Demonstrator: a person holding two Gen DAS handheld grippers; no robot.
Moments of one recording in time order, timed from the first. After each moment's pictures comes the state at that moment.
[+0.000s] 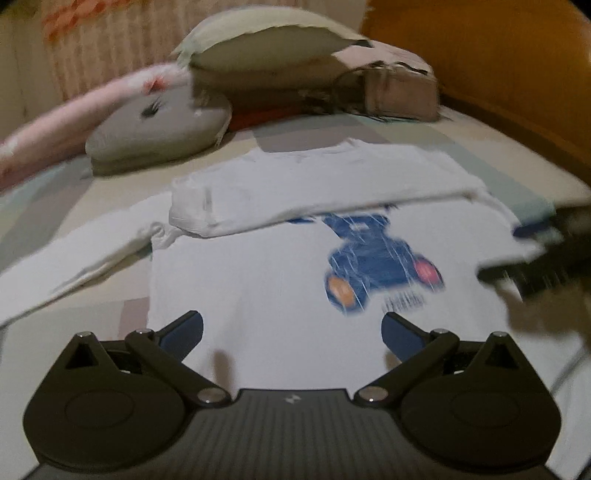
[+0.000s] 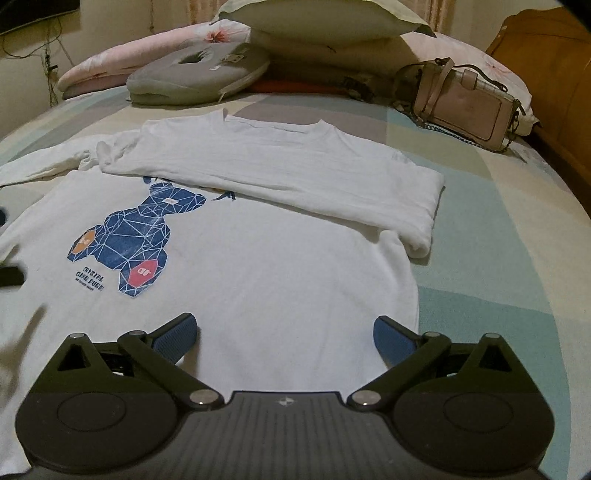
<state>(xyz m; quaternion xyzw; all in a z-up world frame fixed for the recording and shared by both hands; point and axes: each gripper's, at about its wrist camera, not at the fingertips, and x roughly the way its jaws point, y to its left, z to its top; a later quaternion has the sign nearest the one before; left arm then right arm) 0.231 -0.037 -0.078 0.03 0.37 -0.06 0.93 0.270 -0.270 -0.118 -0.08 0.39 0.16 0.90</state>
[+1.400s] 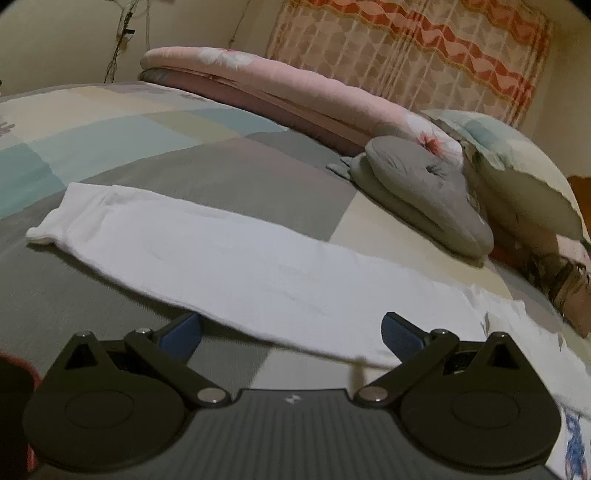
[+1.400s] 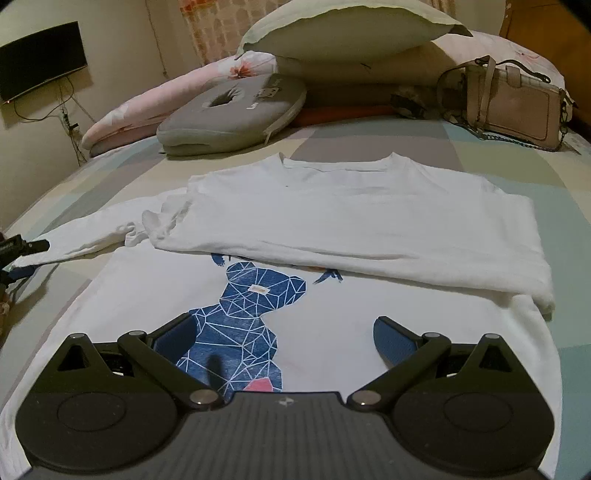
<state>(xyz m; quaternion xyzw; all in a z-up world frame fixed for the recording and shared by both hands) 0.252 0.267 -0.114 -0.23 0.25 0.16 0.93 0.306 -0.209 -0.110 0.03 0.36 0.22 0.91</state>
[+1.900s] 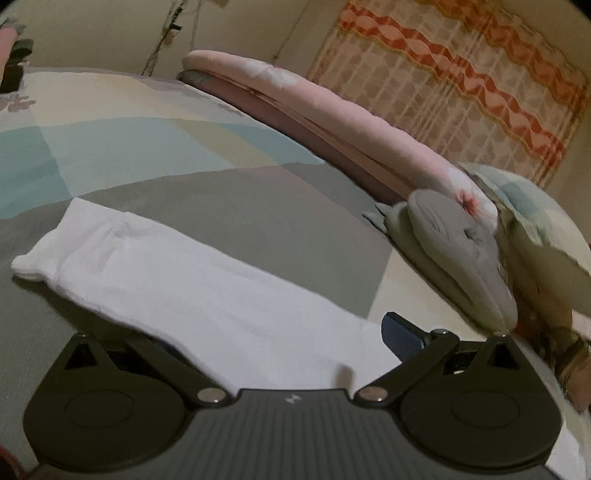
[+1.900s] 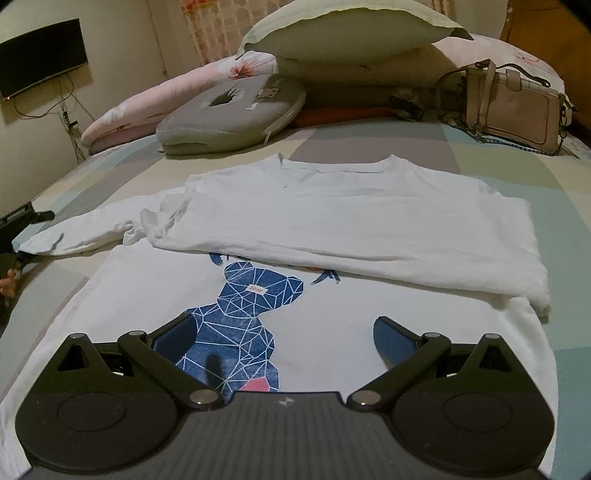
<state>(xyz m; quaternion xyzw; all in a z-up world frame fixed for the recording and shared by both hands) 0.280 0.317 -0.118 -0.30 0.20 0.20 0.91 0.305 -0.208 -0.110 0.02 0.36 0.22 0.91</state>
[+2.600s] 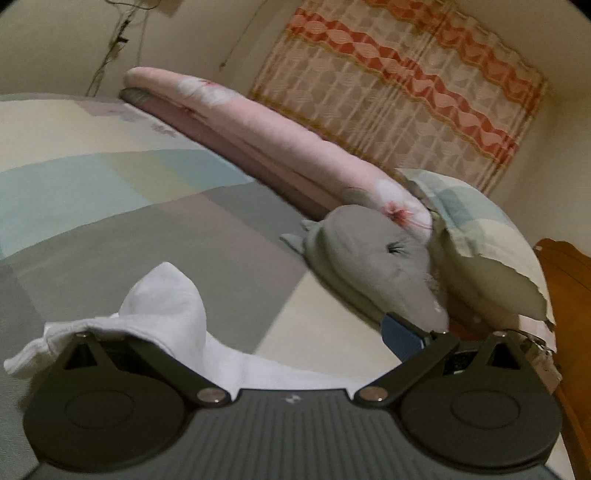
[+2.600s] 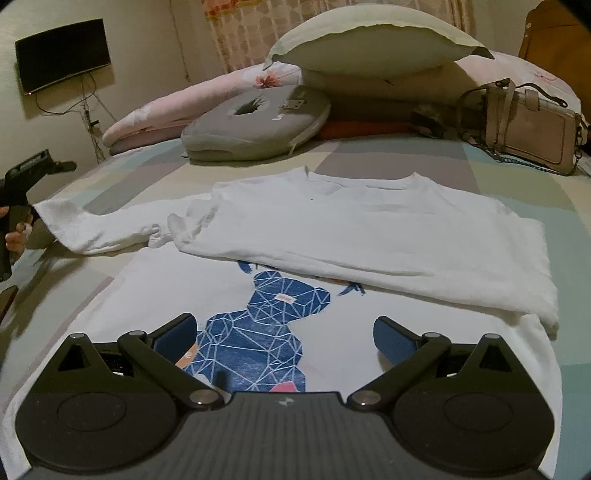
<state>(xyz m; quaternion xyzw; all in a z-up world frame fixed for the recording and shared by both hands) 0.296 0.276 -0.046 -0.28 0.18 0.12 0.94 0.295 -0.203 -0.098 0.01 0.34 0.26 0.90</state>
